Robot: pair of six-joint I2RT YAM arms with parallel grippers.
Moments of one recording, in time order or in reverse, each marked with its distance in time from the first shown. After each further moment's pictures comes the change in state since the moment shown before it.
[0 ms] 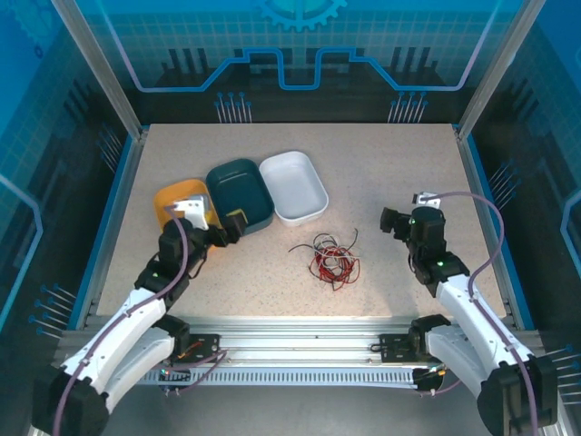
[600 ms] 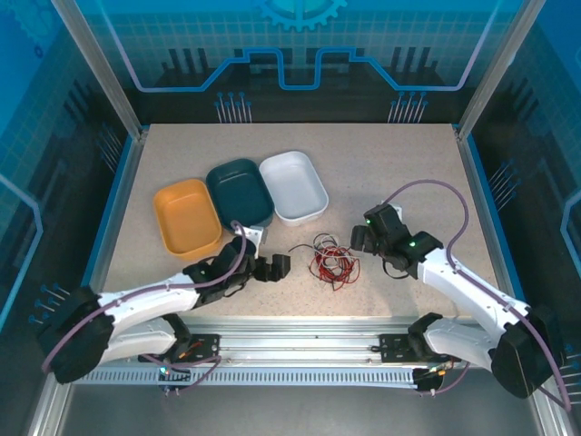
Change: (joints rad) left arm -0.424 0.410 -0.001 0.043 -0.073 -0.185; right arm 0.321 0.238 0.219 -0.426 -0.006 0.323
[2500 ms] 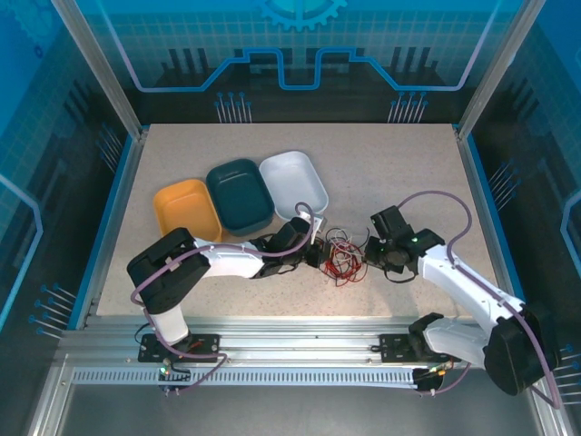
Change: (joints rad) left arm -0.089 0.607 0.420 0.214 0.154 0.044; right arm -0.098 0.015 -0.017 -0.134 -0.275 0.140
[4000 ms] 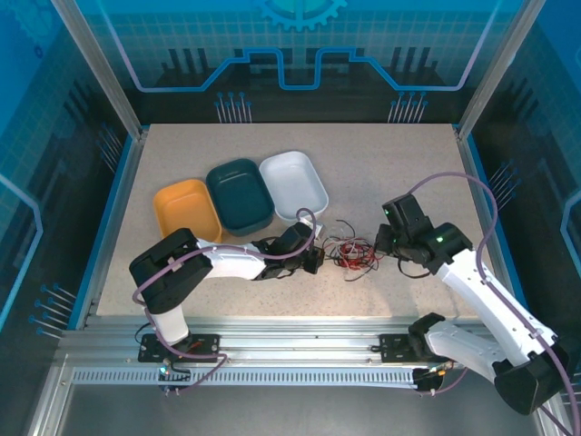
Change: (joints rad) left arm -0.019 0.010 0.002 -0.113 -0.053 0.018; right arm 0.037 -0.121 0.244 -0.244 0.156 -0.089
